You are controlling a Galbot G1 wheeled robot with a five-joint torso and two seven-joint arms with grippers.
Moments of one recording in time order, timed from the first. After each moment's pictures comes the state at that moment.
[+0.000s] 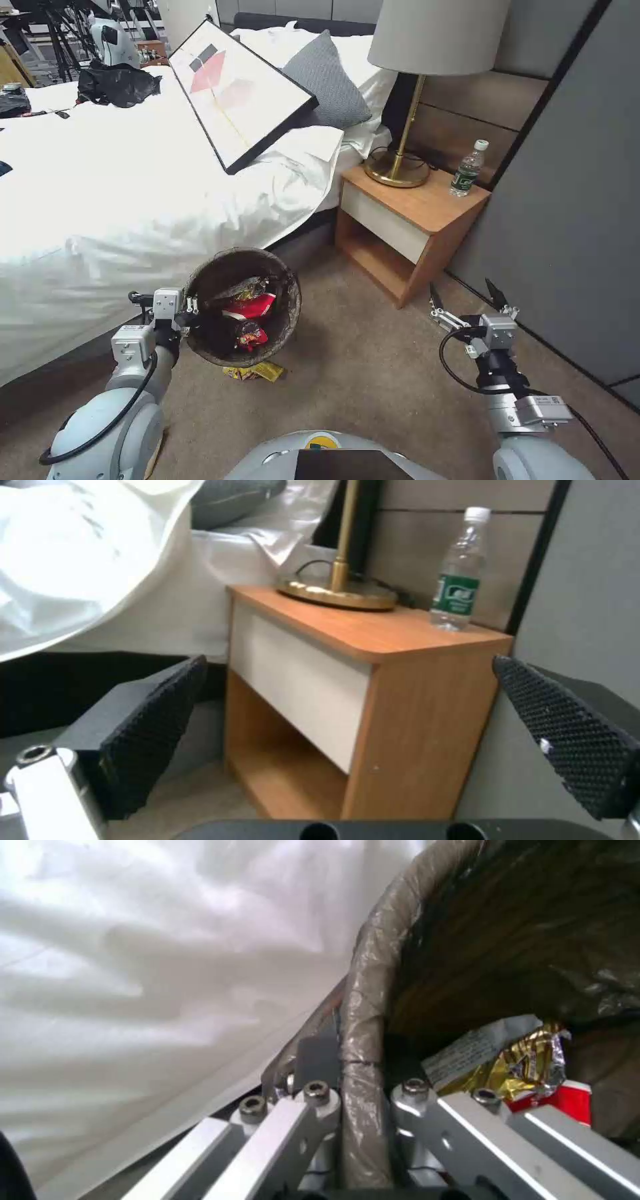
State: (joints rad) left arm 1.69 -1.37 -0.72 -2.50 -0.18 0.63 -0.07; right arm -1.90 1.43 0.75 2.35 0.12 0.16 -0.03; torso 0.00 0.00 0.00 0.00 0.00
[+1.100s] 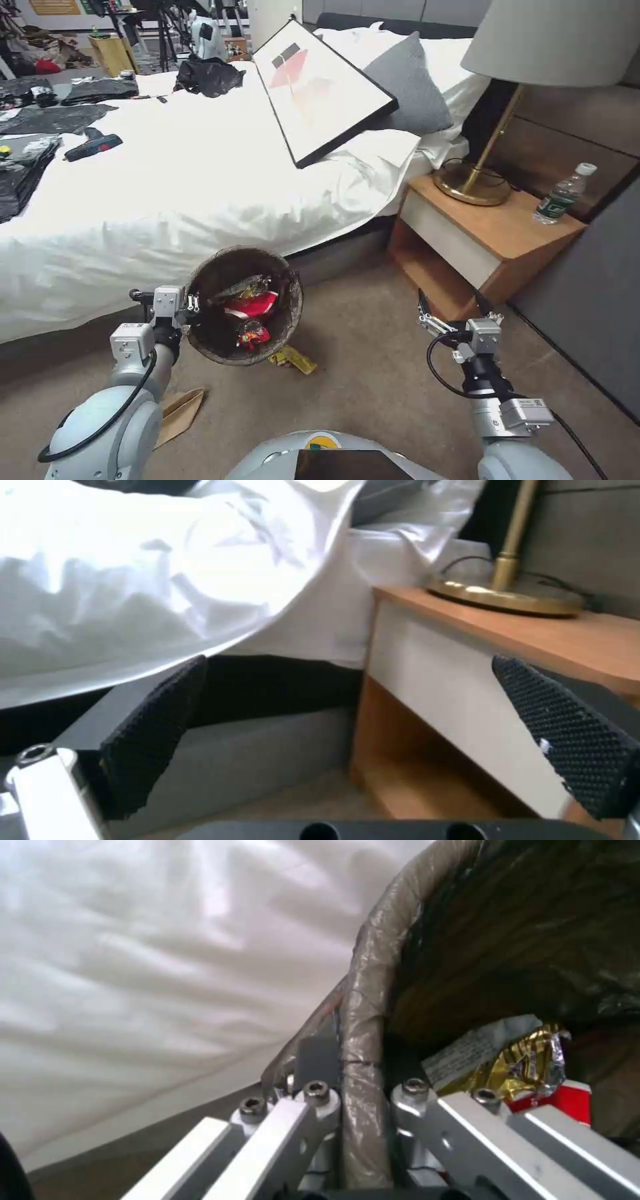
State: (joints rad) left arm 1.68 -1.36 -0.72 -2.50 -0.21 0.63 -0.07; right arm -1.92 1.40 0.66 2.35 0.12 0.15 0.06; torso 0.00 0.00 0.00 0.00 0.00
